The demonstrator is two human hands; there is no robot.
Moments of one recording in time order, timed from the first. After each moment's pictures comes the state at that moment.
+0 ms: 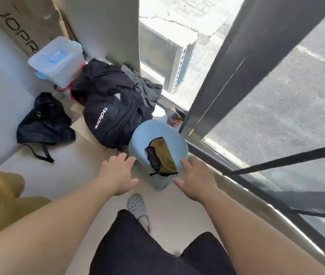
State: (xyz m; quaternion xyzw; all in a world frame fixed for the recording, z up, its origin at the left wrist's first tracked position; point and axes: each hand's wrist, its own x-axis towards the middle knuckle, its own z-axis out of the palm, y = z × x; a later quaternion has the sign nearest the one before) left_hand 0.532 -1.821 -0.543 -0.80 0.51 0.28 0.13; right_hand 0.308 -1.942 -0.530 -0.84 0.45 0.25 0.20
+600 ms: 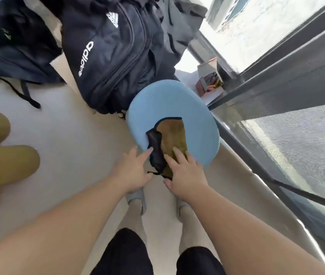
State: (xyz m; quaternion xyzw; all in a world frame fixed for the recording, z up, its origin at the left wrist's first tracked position) left_hand 0.520 -1.906 -0.812 -0.81 0.36 0.47 0.08; right_hand 0.373 -2.029 -0.806 -0.86 0.25 0.37 0.25
